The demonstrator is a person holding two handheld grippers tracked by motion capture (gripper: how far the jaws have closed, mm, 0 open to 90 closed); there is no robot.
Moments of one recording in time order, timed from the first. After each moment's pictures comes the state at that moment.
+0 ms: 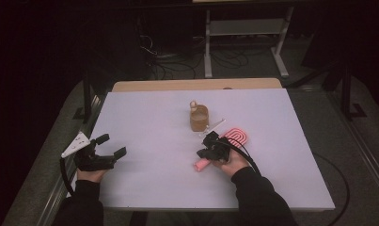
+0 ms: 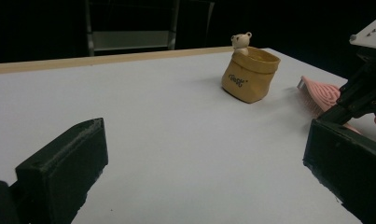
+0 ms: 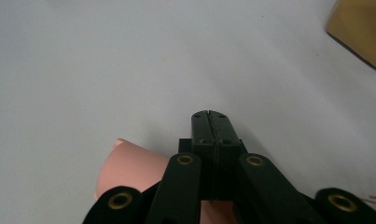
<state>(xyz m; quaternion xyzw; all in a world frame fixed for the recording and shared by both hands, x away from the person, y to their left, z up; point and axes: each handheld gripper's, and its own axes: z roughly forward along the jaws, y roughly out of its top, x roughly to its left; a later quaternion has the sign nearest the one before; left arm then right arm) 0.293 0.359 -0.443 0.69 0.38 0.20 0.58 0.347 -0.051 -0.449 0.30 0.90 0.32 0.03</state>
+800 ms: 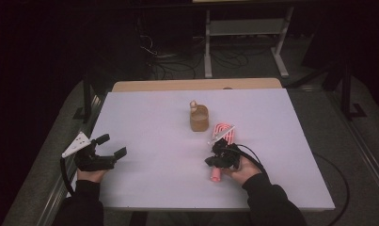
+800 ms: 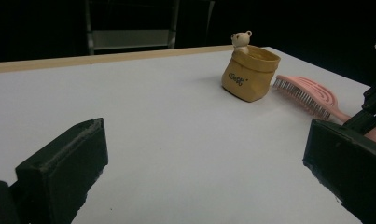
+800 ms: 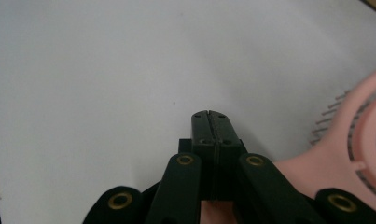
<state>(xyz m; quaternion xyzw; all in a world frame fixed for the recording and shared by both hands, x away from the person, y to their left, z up) 0.293 0.359 -0.443 0.69 0.38 0.20 0.58 0.325 -0.076 -0.450 0.30 0.91 0.30 0.01</state>
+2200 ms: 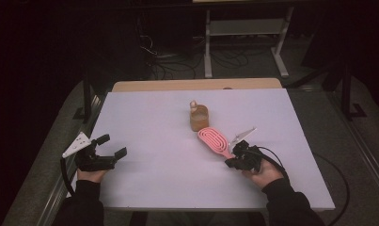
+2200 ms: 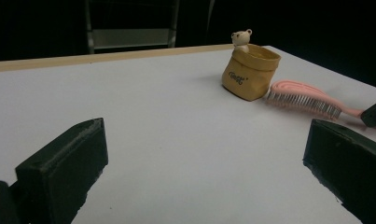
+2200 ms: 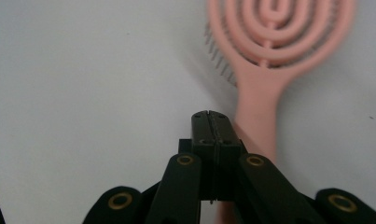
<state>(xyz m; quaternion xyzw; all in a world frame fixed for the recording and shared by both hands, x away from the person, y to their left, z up) 0.293 0.358 -0.444 0.70 0.39 0.20 0.57 0.311 -0.132 -0.441 0.33 0.90 0.28 0.04</state>
